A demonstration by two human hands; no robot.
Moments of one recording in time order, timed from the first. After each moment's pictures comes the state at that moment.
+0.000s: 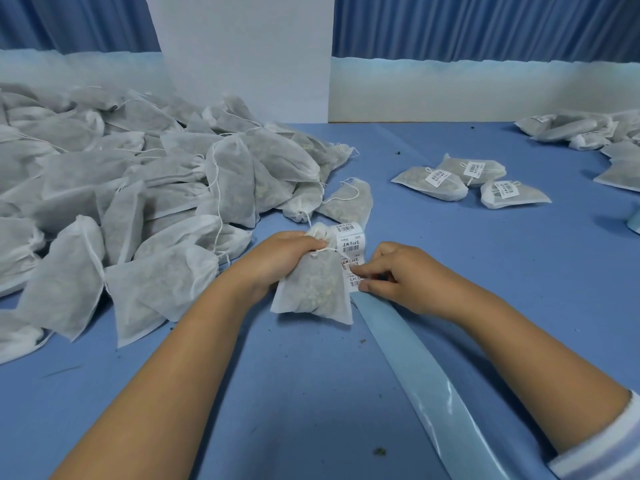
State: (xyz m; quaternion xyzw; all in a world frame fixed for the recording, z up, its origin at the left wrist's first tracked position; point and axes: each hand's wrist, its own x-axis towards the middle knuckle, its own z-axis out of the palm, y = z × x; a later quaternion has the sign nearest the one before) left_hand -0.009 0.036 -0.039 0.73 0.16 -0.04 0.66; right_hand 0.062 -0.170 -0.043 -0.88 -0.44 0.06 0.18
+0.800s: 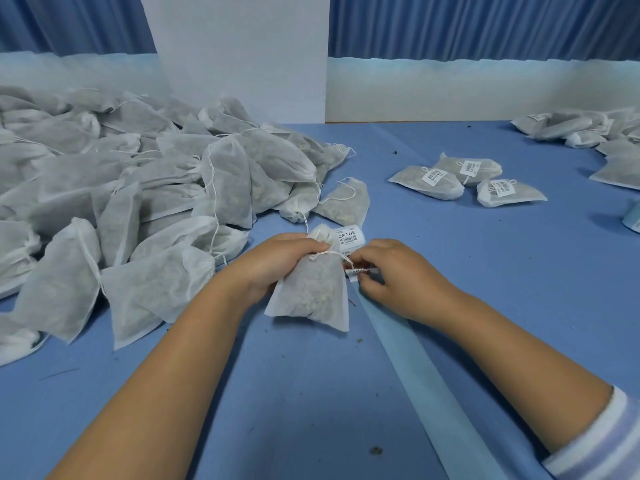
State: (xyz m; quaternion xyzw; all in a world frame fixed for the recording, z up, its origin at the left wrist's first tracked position) left_hand -0.010 0.032 -0.036 0.72 0.16 -0.06 0.68; right_hand 0.052 -0.162 -0.045 -0.88 -0.42 0.00 0.20
